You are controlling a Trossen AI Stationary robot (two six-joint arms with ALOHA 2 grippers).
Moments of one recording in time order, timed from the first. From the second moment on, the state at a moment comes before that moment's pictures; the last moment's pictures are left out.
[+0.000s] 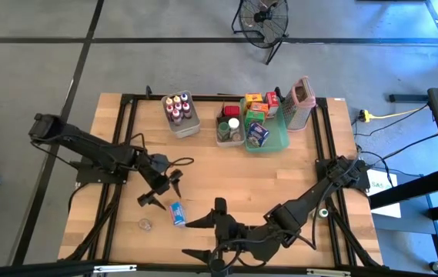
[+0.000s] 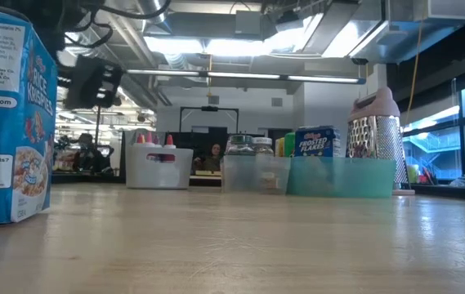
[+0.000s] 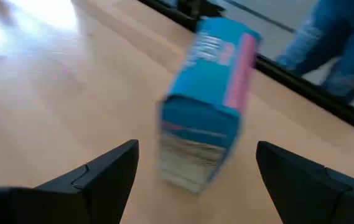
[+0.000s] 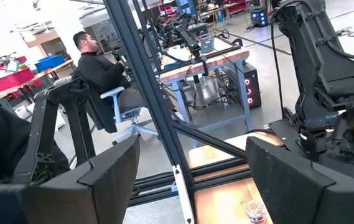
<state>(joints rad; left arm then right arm) -0.18 1.12 0.42 0.01 0.52 0.35 0.66 2.08 2.12 -0.14 0.62 0.41</state>
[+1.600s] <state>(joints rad) -0.22 1.27 0.42 0.21 0.49 0.44 0.66 2.08 2.12 -0.15 0.62 0.46</state>
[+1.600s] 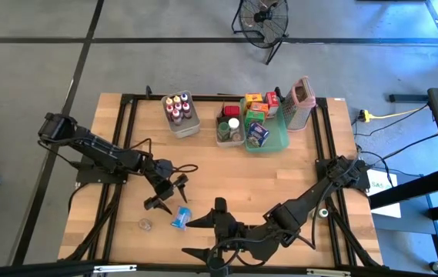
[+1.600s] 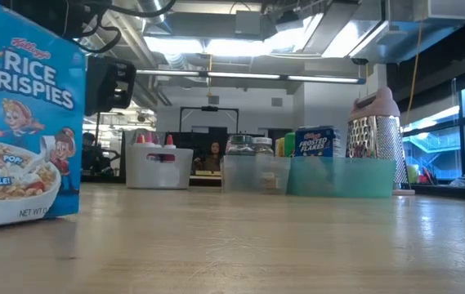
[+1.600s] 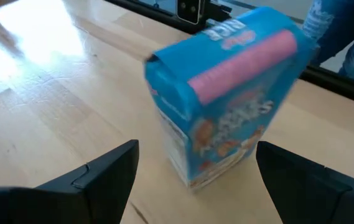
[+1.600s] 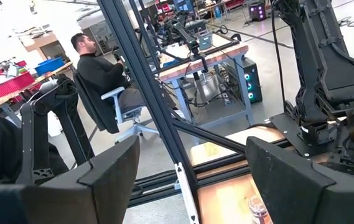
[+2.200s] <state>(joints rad) -0.16 1.27 0.42 0.15 0.50 0.51 0.66 2.08 2.12 -0.37 0.62 0.61</state>
